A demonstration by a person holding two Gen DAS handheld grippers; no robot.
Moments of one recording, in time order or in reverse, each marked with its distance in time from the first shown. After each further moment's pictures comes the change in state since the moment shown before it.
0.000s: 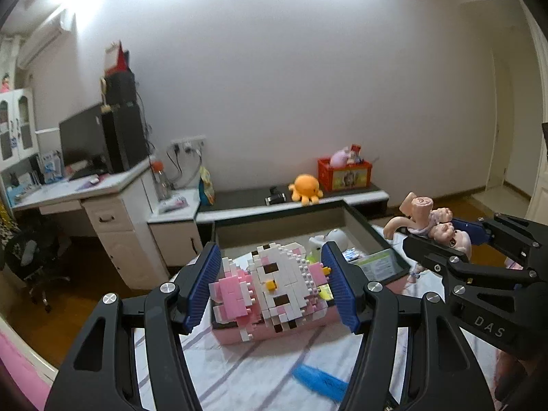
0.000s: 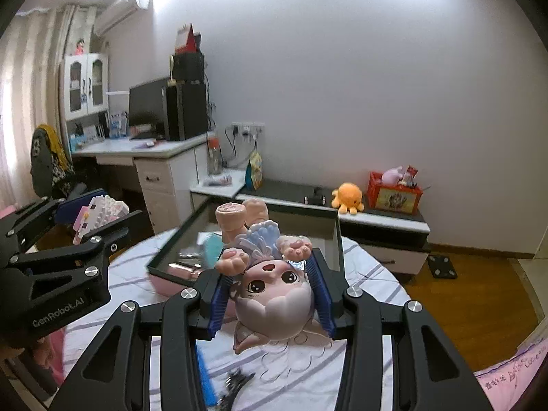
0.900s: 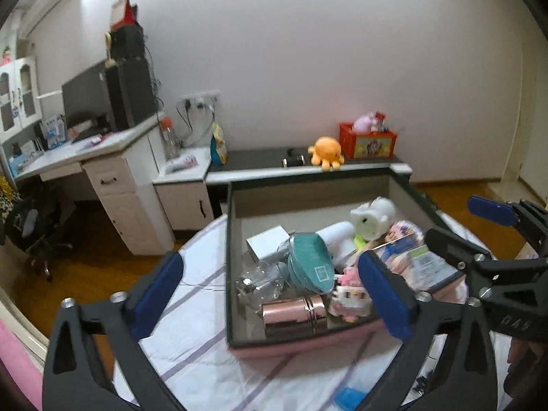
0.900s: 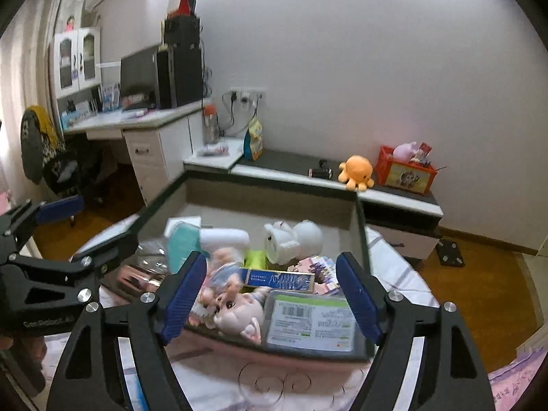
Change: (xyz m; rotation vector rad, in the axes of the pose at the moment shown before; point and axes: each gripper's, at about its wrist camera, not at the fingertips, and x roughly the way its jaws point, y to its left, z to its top) left arm 0.072 0.039 -0.012 -0.059 0.129 0.051; right arm 0.073 -0.006 0.010 -0.009 0.100 0.007
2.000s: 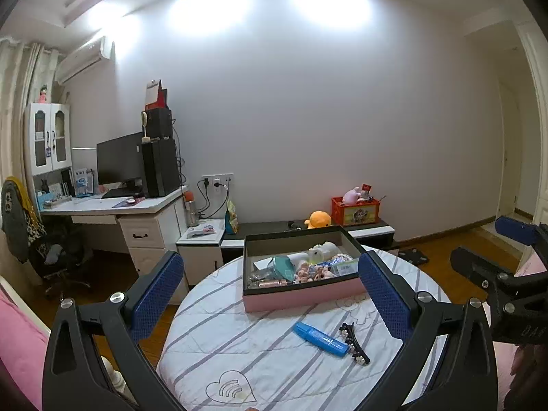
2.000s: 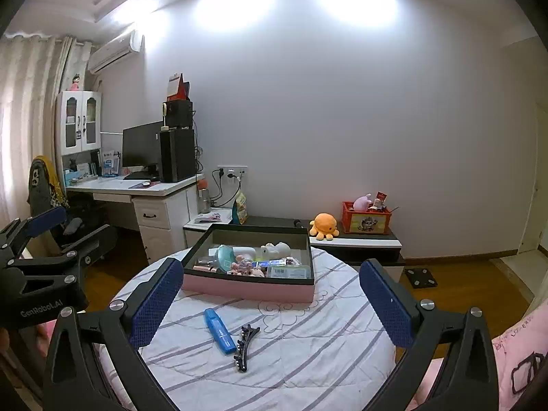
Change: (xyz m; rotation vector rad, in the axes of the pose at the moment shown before) left arm -0.245 -0.027 -0.058 0.008 -0.324 0.031; right arm -0.242 0.029 -0.070 0.069 -0.295 -0.094
